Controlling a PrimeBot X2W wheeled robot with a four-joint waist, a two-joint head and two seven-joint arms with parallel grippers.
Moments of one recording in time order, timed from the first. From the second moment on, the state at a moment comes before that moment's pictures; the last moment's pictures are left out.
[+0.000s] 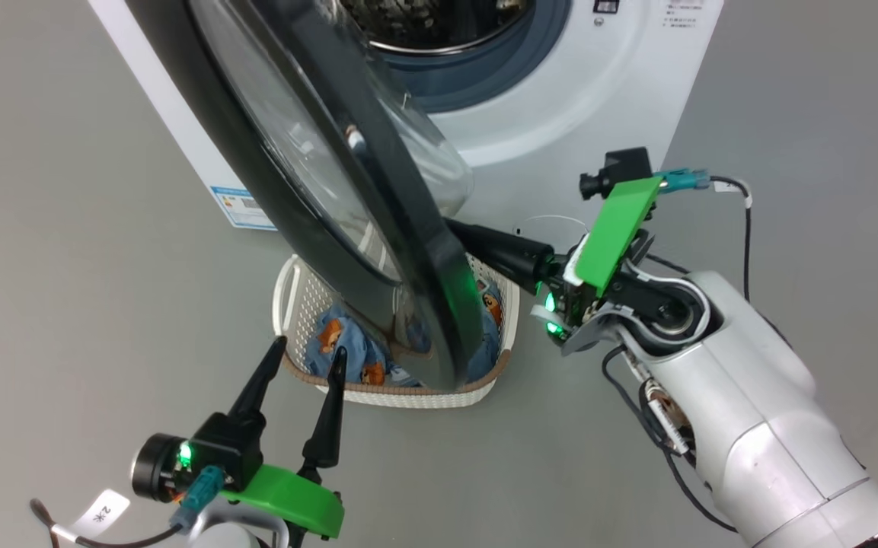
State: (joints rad) left arm -0.22 0.03 -0.31 0.28 -0.18 -0.04 -0.25; right arm -0.84 -0.08 0.46 0.63 1.75 0.12 0.63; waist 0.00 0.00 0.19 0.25
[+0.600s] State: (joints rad) left arm -0.19 0.03 -0.31 0.29 -0.17 -0.05 -0.25; right arm -0.80 -0.08 0.62 0.63 1.88 0.12 0.53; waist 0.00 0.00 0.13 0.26
